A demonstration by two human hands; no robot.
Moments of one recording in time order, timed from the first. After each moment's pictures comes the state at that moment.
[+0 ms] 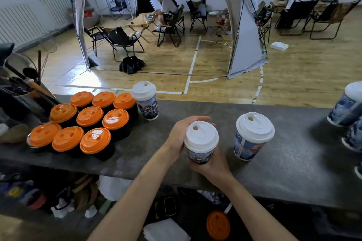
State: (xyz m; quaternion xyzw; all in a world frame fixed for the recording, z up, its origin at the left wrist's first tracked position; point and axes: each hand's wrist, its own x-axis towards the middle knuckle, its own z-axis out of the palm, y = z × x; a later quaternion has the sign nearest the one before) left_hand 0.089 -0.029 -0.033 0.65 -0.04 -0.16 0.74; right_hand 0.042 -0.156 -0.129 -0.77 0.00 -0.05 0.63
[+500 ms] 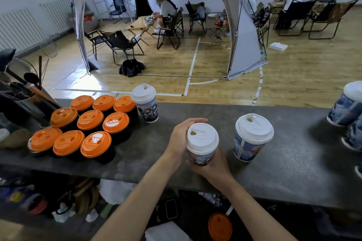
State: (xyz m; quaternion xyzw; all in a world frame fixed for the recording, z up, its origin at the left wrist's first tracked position) left_hand 0.082 -0.036 -0.033 0.65 -0.02 -0.10 0.75; right_hand 0.040 -0.154 -0.121 -0.76 -0.01 -0.06 0.65
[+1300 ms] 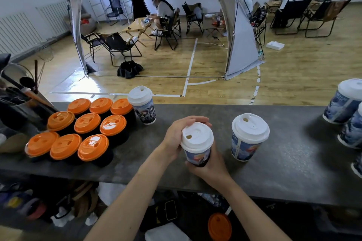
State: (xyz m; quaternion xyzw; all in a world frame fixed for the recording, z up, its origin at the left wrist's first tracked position) left_hand 0.096 -0.028 -0.025 0.62 -0.07 -0.19 0.76; right_hand 0.039 -0.158 -0.122 -0.76 -0.01 -0.03 0.65
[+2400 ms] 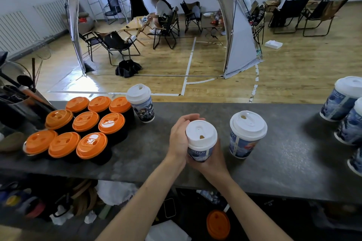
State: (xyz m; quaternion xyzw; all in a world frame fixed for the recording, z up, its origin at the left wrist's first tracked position) left_hand 0.074 -0.056 -0.035 0.61 0.05 -0.05 0.79; right_hand 0.039 -0.156 -0.127 -0.75 0.02 -0.10 0.66
